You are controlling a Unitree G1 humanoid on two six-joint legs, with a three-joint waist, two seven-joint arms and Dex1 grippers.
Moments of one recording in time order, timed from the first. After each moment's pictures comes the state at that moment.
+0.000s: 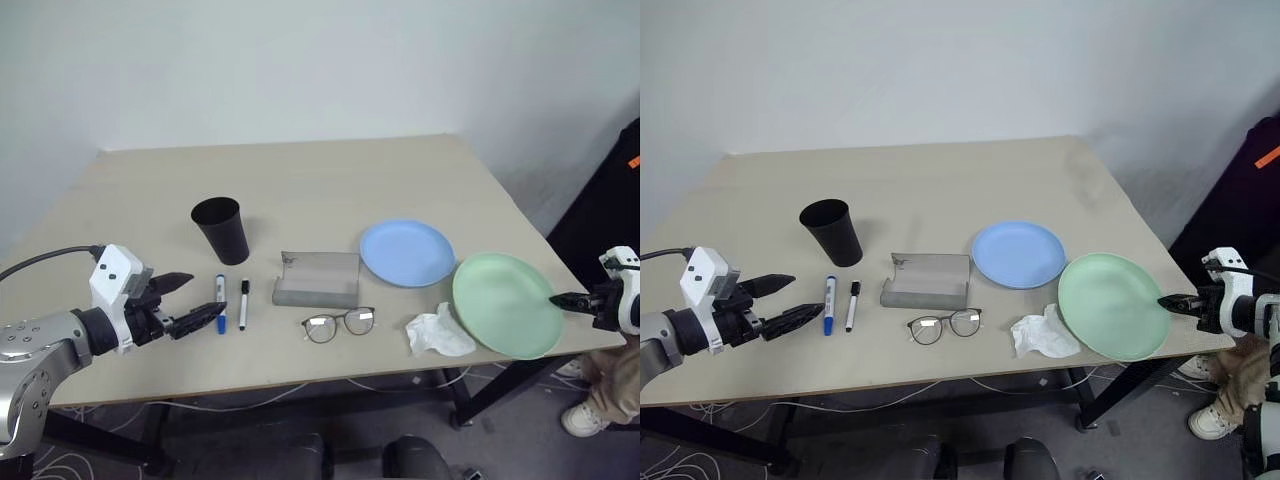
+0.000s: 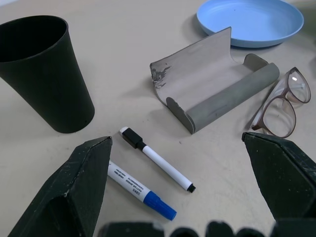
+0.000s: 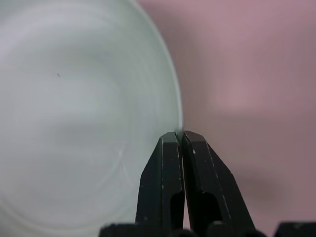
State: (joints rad) left arm 0.11 0.89 0.45 -0.36 -0.61 0.70 -0.85; right arm -0.59 -0.94 -0.13 0.88 0.22 0.63 1.16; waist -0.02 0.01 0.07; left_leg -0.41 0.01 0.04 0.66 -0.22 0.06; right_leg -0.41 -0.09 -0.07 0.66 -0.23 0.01
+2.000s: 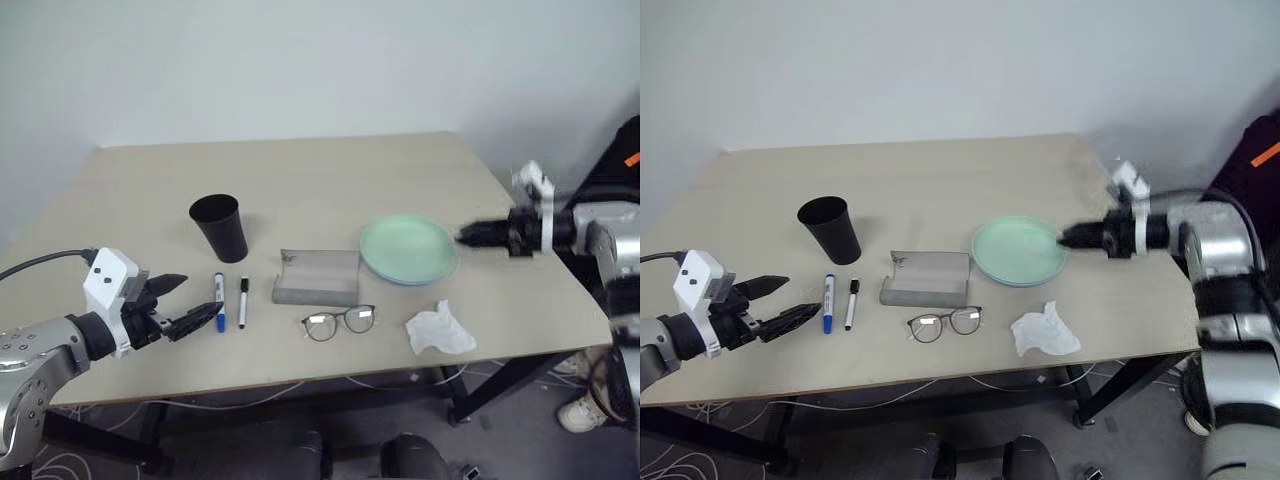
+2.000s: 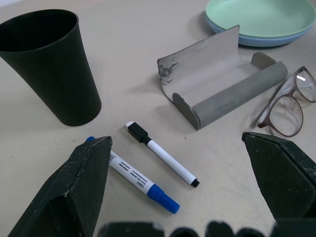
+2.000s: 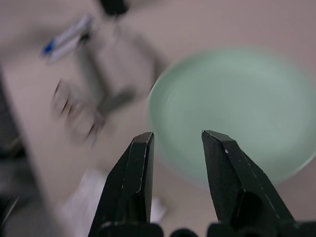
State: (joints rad) left arm 0.15 0.86 0.49 -0.40 -0.61 0.71 -0.81; right arm -0.73 -0.81 0.11 0.44 0.24 0.61 1.45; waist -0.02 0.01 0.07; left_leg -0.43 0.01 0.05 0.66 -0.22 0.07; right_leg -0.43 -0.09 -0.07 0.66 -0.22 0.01
